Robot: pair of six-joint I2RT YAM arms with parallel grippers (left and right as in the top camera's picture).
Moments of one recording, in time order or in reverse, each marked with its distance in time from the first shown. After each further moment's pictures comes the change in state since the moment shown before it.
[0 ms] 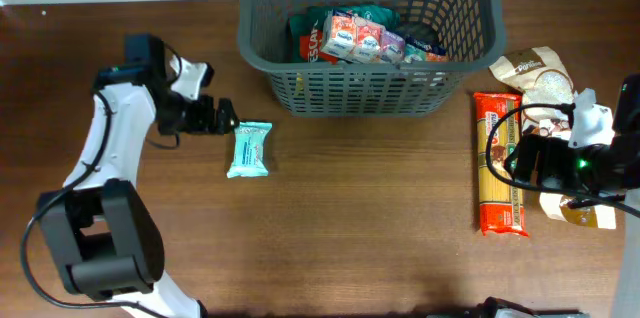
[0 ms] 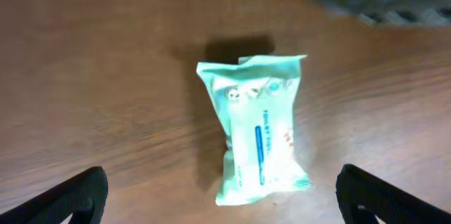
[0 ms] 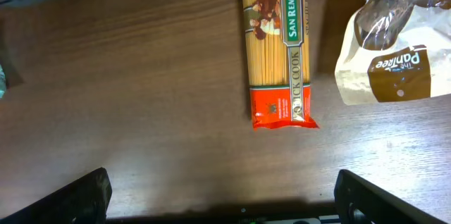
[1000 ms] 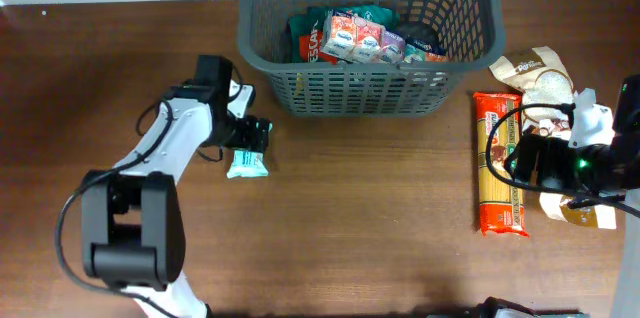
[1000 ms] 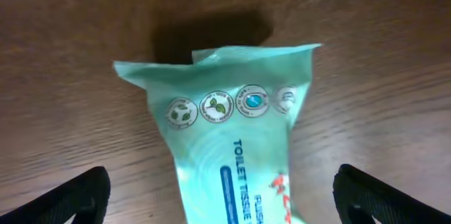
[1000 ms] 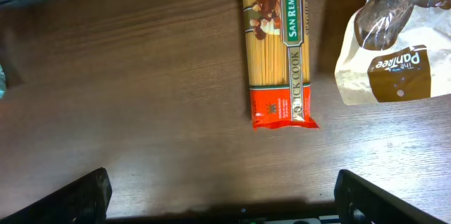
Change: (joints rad) left arm -0.220 0.046 -0.137 0.176 -0.238 -0.161; right arm 0.000 0.000 0.000 0.000 0.000 0.000
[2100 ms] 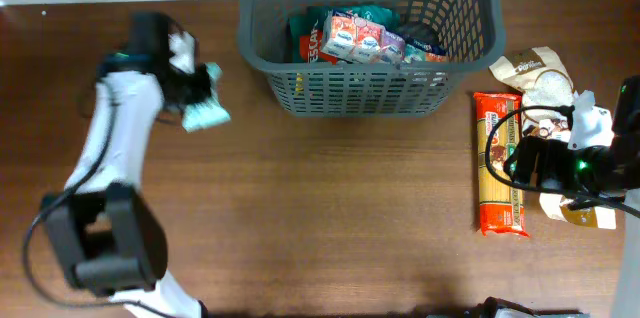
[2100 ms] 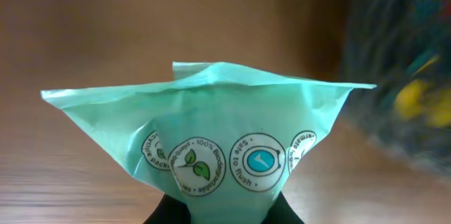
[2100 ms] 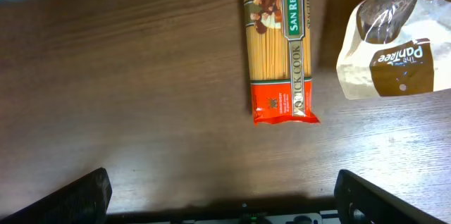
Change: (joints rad) left arm 0.190 -0.045 0.325 -0.124 0.047 -0.157; right arm 0.000 0.000 0.000 -0.017 0.000 0.000
